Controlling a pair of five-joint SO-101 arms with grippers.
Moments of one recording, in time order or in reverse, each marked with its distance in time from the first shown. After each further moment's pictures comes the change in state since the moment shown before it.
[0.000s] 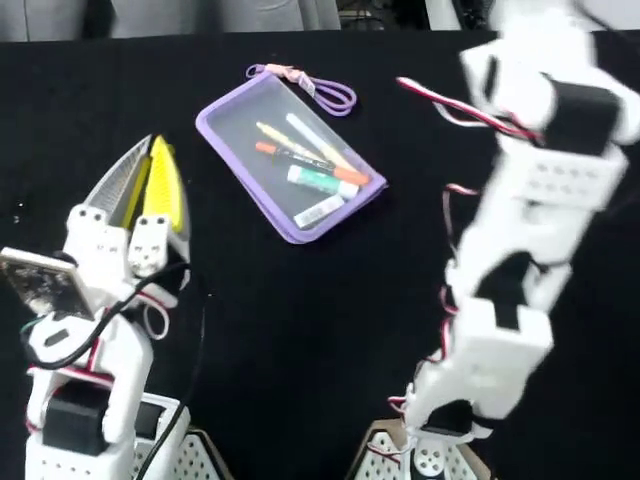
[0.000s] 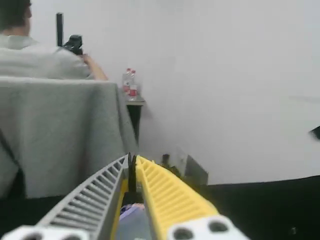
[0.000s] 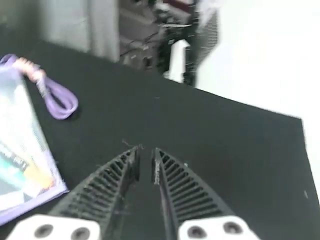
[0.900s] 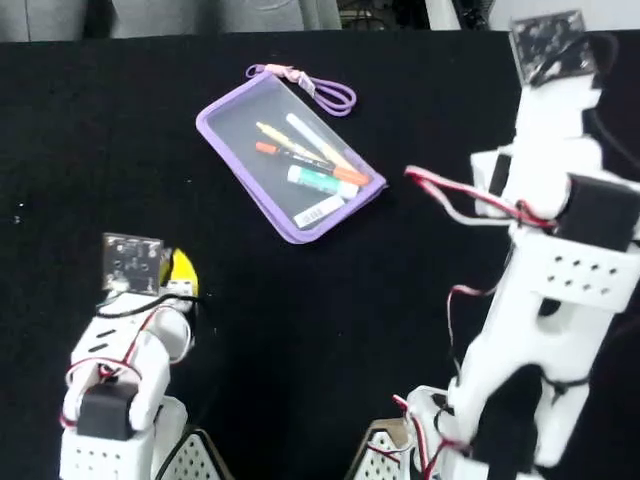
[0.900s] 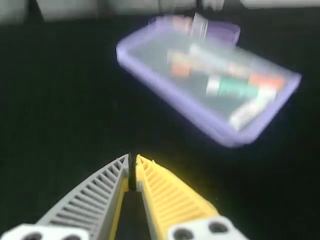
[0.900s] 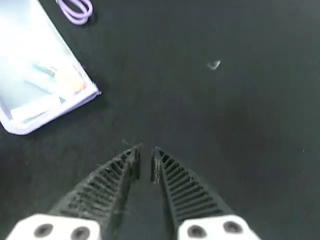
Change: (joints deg) left arm -4.5 -16.7 25.1 30.6 -5.8; right arm 4.2 -41.9 61.5 -2.1 -4.4
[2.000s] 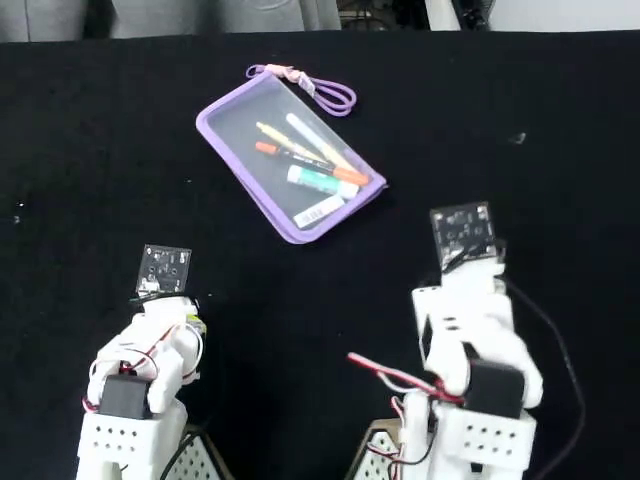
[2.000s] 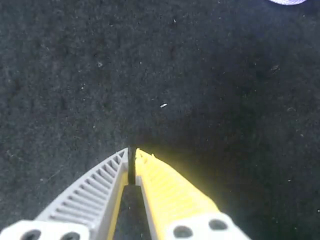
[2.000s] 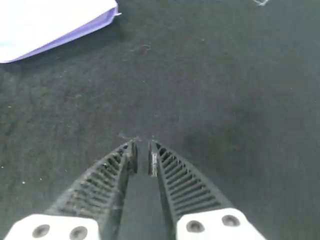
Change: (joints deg) left arm 0.0 0.2 16.4 8.7 0.0; right arm -3.7 -61.9 82.6 -24.8 -0.1
